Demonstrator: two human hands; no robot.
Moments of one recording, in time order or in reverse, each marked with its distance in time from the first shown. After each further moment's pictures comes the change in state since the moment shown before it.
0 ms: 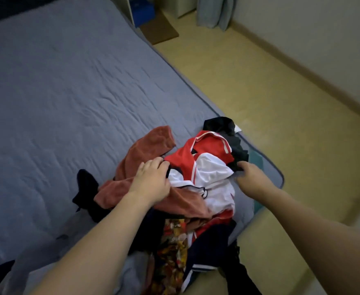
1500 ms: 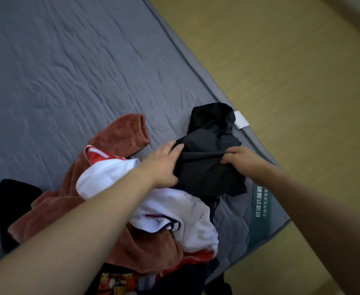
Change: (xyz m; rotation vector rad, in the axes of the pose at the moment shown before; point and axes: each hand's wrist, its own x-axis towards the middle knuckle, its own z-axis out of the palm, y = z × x) left_hand 0.247 0.066 0.113 -0.025 -0.409 -0.010; right_hand 0.283 0.096 0.011 0.441 -0.374 0.076
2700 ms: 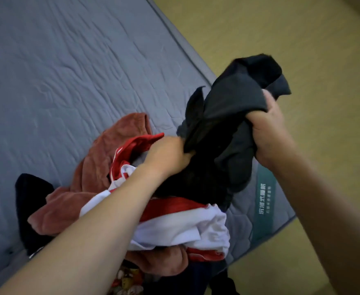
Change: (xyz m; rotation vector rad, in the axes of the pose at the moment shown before) left_hand -0.008 0.031 -0.035 -0.209 0.318 -0.076; right_hand -0.061 -0.088 -0.013 0.726 0.226 -0.536
